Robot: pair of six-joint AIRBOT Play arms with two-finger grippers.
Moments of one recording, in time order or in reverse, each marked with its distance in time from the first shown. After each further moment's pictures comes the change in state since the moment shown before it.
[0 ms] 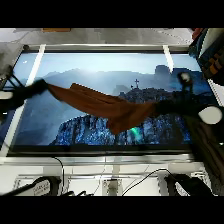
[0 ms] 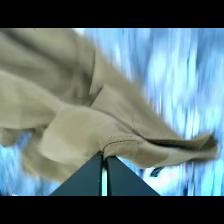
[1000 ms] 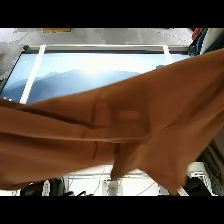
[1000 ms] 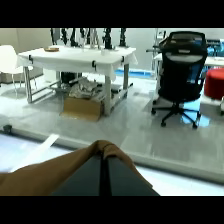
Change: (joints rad) left arm 0.003 0.965 0.005 0.050 0.389 0.327; right arm 0.000 0.240 0.654 -0.083 0.058 0.007
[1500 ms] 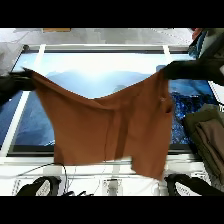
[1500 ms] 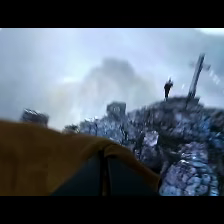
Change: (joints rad) left arm -0.052 -0.688 -0.114 0.003 -0.441 -0.014; right arm 0.000 -0.646 -0.054 -0.004 0.178 0.046
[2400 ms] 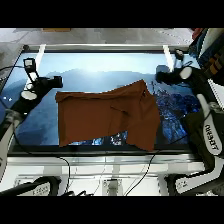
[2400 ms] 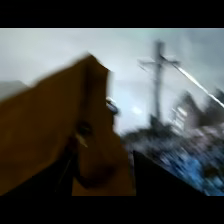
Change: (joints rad) left arm -0.185 -0.343 0.055 0.003 0.420 0.000; right arm -0.221 -0.396 0.003 -0.041 -0.242 0.057
